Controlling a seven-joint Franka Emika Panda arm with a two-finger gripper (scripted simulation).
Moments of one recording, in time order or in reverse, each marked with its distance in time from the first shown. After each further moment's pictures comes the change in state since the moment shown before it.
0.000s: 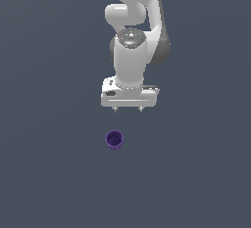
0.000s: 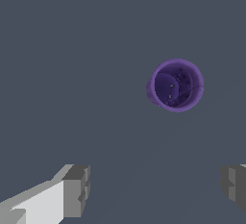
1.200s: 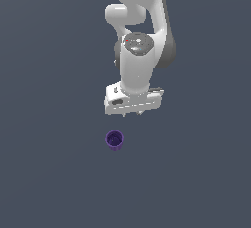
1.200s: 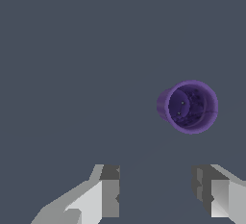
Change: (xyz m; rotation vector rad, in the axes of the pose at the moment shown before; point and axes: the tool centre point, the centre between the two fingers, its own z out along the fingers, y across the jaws) arm 0.021 -0.014 0.002 -0.005 -0.014 -0.169
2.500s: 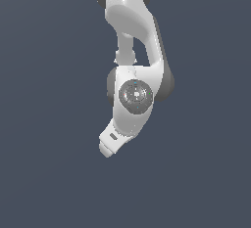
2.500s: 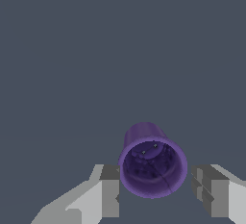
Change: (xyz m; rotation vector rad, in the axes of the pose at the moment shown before) arm 0.065 0.046 0.045 -0.010 -0.173 -0.664
